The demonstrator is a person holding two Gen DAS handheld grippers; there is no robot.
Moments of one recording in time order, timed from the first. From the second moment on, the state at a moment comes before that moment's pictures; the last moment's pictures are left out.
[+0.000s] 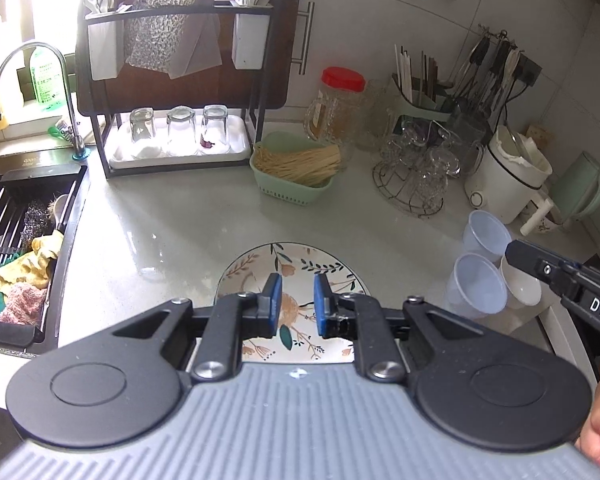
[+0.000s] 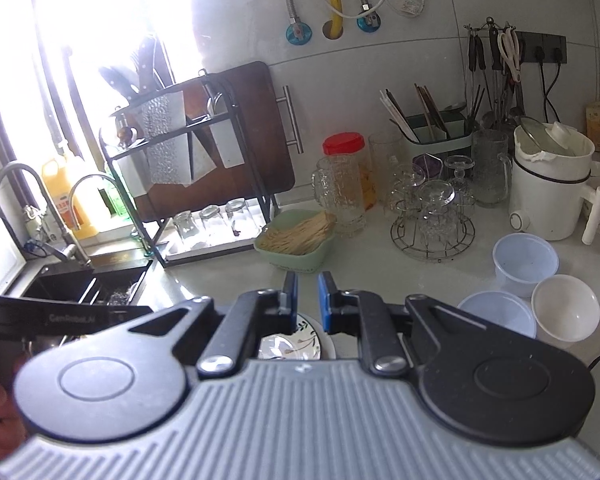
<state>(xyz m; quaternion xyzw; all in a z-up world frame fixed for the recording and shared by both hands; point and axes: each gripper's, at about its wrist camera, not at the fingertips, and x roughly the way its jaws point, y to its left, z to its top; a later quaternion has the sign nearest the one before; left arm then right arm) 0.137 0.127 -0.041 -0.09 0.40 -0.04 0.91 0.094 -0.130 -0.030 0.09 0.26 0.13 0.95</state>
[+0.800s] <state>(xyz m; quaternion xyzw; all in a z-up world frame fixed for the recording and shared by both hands) 0.222 0.131 -0.064 -0.08 0.42 -0.14 0.90 0.126 -0.124 -0.035 0.08 0.26 0.03 0.96</state>
